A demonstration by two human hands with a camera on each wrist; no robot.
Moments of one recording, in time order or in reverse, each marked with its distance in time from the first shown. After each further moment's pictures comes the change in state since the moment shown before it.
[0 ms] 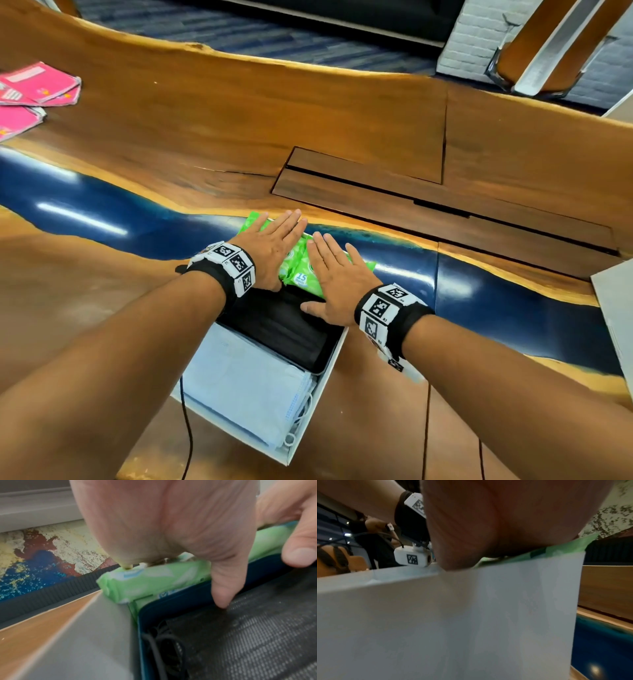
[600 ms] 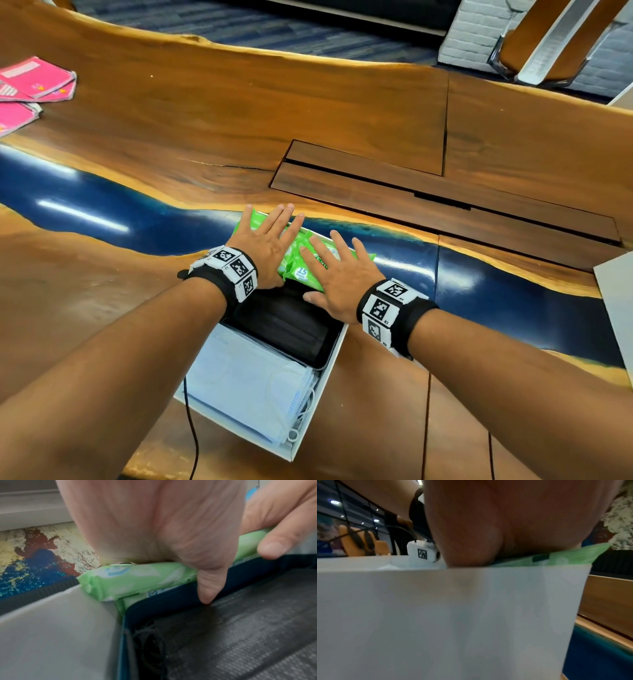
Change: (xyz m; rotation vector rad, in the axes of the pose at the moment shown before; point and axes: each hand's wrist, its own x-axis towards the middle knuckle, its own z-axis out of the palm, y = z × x) left_hand -0.002 0.009 0.008 0.061 0.025 -0.108; right_hand -0.006 0.004 0.001 -0.122 -0.027 -0.023
